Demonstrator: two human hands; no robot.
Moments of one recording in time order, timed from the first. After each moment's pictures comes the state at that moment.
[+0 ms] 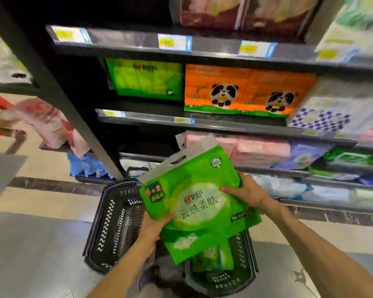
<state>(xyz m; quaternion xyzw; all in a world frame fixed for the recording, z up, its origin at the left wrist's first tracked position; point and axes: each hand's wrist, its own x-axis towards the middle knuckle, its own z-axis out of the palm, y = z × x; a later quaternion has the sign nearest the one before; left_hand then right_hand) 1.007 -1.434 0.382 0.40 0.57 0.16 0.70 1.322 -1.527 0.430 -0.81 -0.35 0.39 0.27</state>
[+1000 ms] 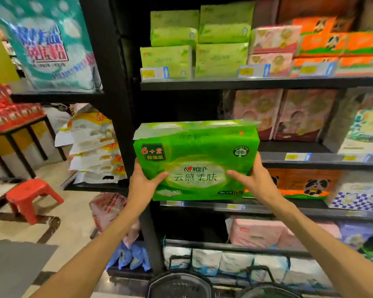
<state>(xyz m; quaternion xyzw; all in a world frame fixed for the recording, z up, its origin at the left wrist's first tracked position) 0.884 -1.101 0.696 0.70 0.36 0.46 0.41 1.160 -1.299 0.718 -0.69 -0.48 0.11 0.53</state>
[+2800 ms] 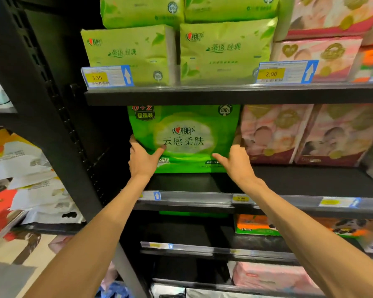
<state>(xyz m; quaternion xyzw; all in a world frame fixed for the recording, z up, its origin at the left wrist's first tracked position) 1.102 -0.880 0.722 0.69 0.50 0.42 0.31 1.317 -1.048 0.724 -0.84 -0.42 -0.03 0.35</state>
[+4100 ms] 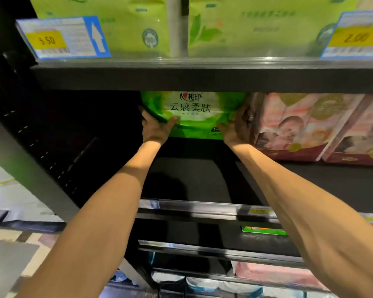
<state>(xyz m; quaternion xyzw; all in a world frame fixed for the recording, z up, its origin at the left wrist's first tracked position) 1.190 -0.786 0.719 0.69 0.51 0.35 0.37 1.377 -0.918 0.713 -0.84 -0.34 0.01 0.42</state>
